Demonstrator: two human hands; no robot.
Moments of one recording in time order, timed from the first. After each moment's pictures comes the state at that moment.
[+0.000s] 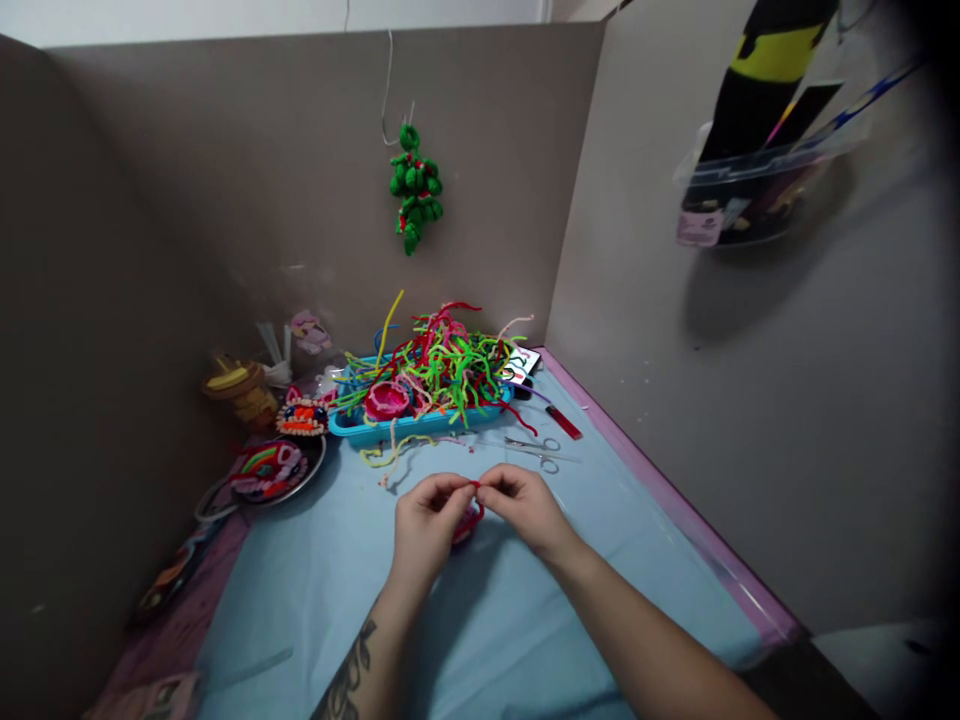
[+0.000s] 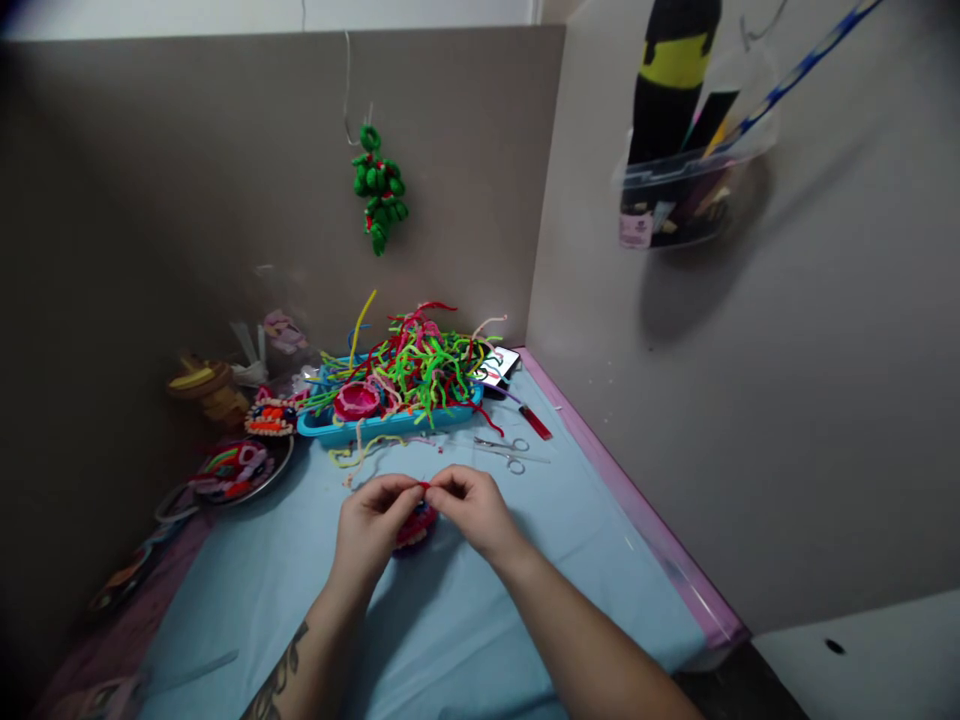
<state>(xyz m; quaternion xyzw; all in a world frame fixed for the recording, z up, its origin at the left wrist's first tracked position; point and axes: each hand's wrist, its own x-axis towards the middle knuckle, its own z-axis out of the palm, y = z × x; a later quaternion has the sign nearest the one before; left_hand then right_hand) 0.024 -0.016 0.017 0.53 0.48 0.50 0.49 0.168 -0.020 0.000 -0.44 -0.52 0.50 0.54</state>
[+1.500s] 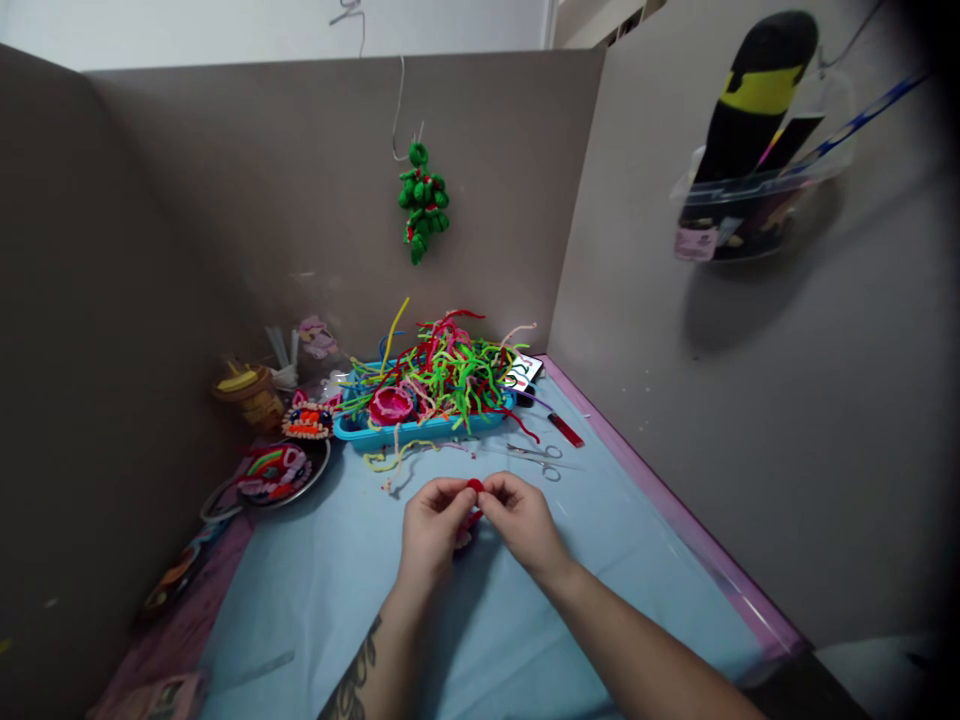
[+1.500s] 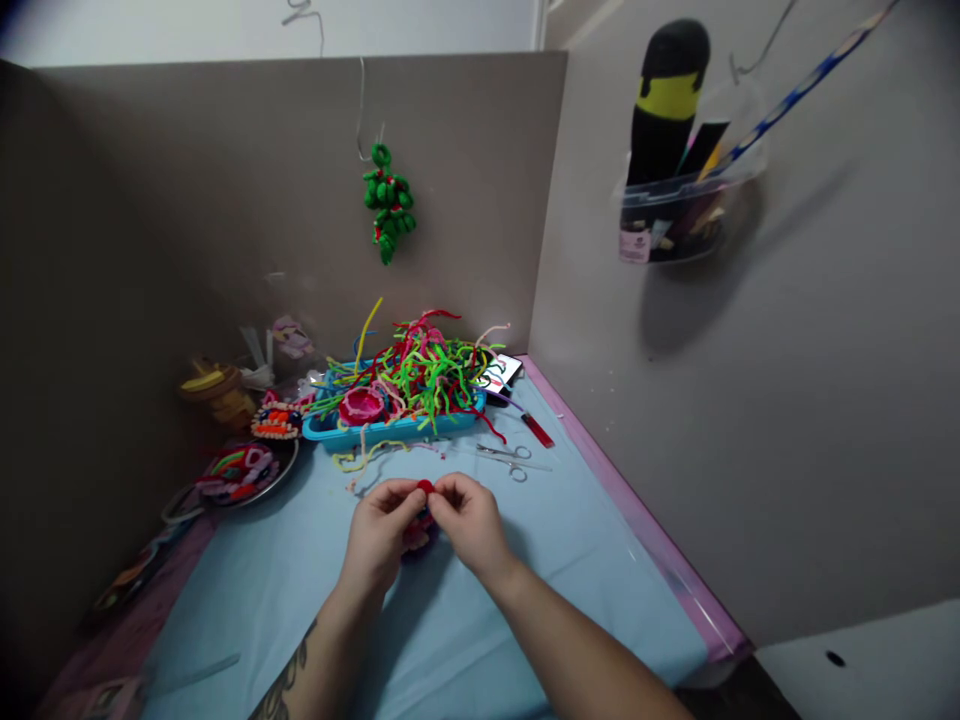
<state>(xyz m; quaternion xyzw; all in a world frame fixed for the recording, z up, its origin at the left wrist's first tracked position) 0.034 -0.017 0.011 0.37 0.47 0.50 0.63 0.154 -0.026 -0.006 -0.47 -0.51 0.43 0.58</state>
